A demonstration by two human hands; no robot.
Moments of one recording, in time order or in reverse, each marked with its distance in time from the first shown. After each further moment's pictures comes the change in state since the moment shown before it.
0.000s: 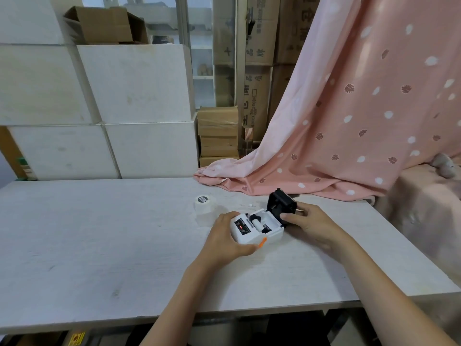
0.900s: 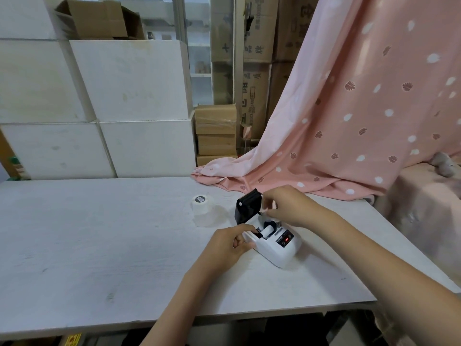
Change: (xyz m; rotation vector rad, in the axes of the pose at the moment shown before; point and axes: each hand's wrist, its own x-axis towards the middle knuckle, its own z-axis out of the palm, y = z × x) left_hand 0.002 -0.015 0.006 0.117 -0.157 0.146; right_hand 0.025 -0.069 0.035 -1.133 -0.053 -0.222
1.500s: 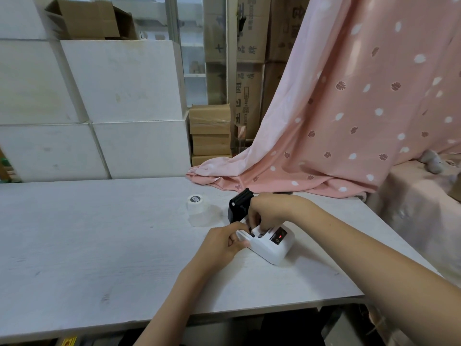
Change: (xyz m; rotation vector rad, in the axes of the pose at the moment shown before) left_hand 0.002 -0.003 0.000 0.048 0.037 0.070; right_hand 0.017 -0.024 0.002 -0.165 -0.401 -0.076
